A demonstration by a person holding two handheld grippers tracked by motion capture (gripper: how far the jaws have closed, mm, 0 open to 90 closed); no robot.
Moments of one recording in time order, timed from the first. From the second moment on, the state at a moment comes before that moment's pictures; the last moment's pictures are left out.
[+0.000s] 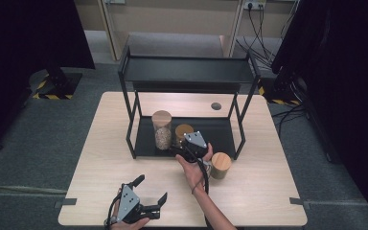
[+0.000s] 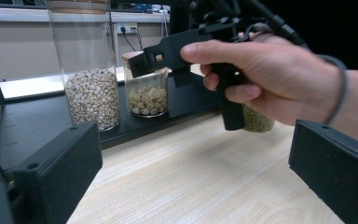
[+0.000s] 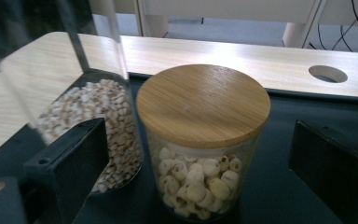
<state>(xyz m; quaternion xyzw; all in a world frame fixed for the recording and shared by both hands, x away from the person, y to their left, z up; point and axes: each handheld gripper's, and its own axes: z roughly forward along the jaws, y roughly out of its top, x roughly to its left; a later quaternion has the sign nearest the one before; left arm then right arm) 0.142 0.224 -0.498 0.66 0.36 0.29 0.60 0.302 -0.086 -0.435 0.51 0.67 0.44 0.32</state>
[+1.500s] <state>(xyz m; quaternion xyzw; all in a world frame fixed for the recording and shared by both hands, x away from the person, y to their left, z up) 0.143 0.224 -0.499 0.66 0.37 0.29 0.59 0.217 -0.162 -0.434 0.41 0.70 0.54 0.25</state>
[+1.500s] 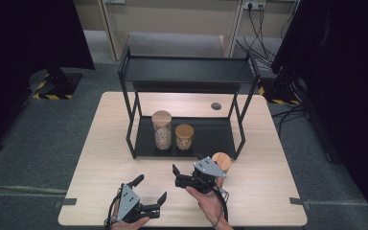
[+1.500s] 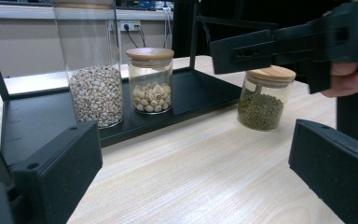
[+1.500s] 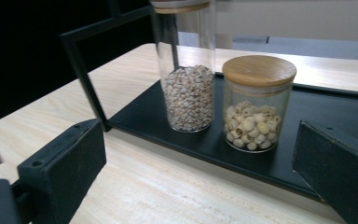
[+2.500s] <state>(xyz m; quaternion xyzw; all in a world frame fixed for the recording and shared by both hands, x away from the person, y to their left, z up) 0.145 0.226 -0.498 0.65 0.37 0.29 0.59 0.179 -0.185 -0.453 0.38 0.71 0.55 0.22</state>
